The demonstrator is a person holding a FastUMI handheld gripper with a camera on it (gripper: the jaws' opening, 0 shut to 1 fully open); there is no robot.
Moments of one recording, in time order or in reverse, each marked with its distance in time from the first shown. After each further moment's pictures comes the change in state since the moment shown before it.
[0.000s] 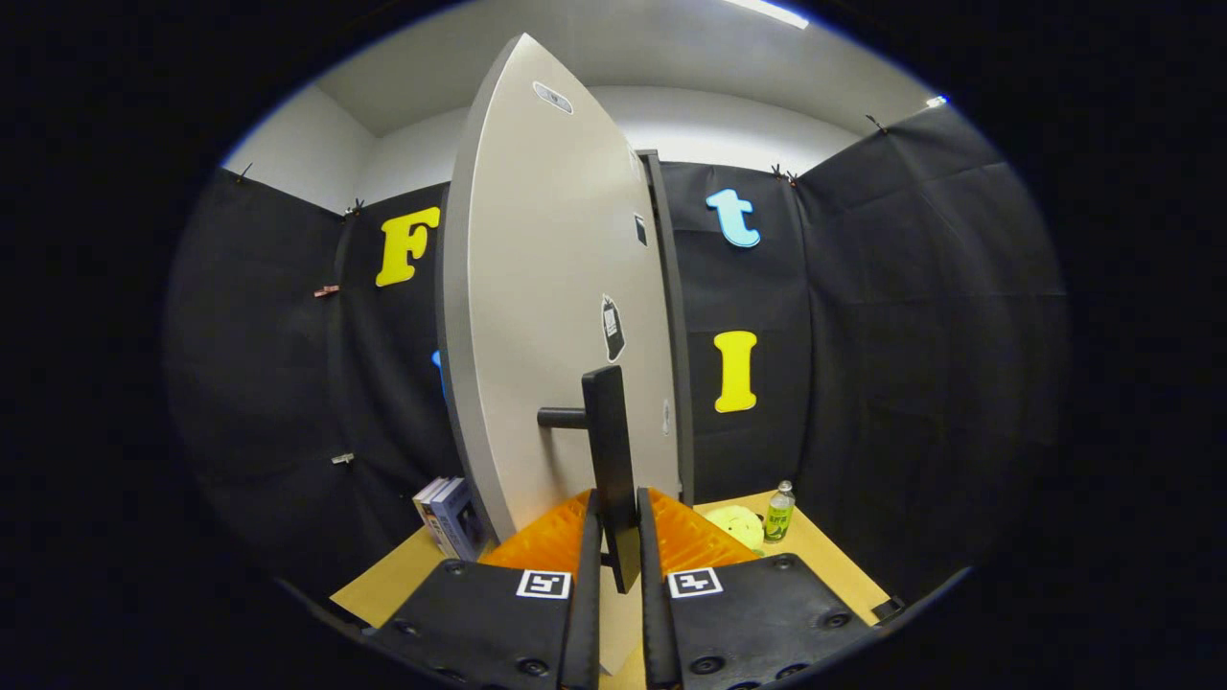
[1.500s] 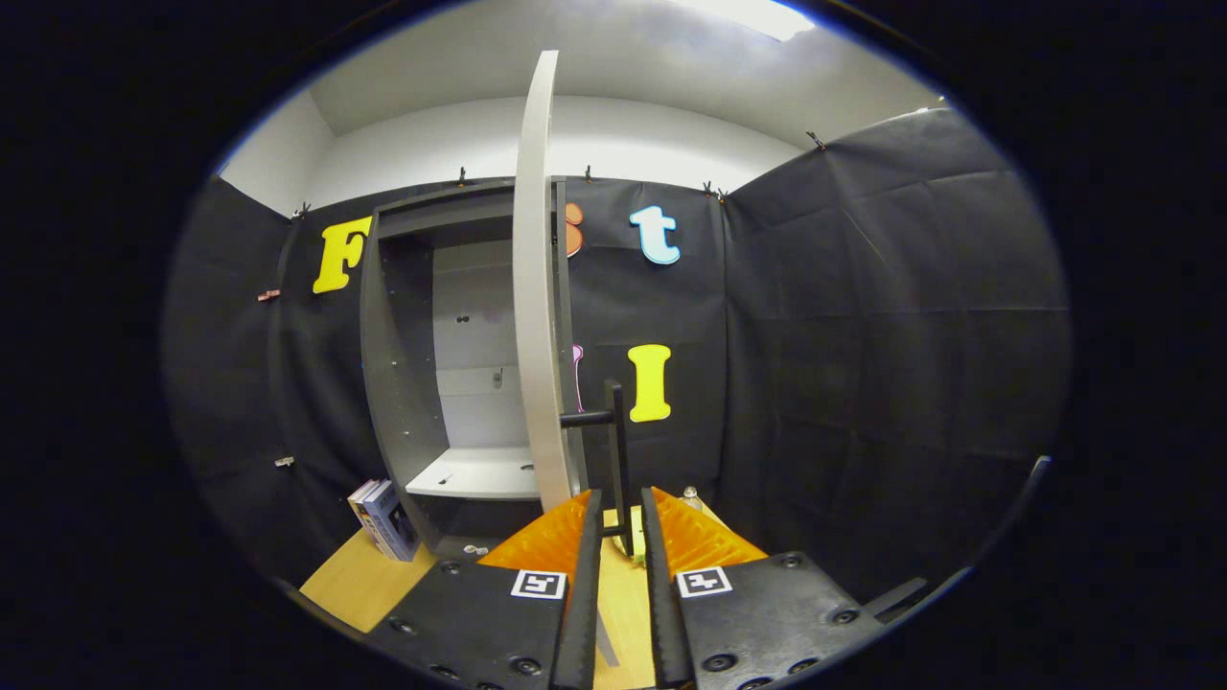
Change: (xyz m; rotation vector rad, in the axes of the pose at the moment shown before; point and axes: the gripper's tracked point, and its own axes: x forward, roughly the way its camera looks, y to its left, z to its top) arm -0.056 -0.068 0.010 -0.015 -0.006 -0.188
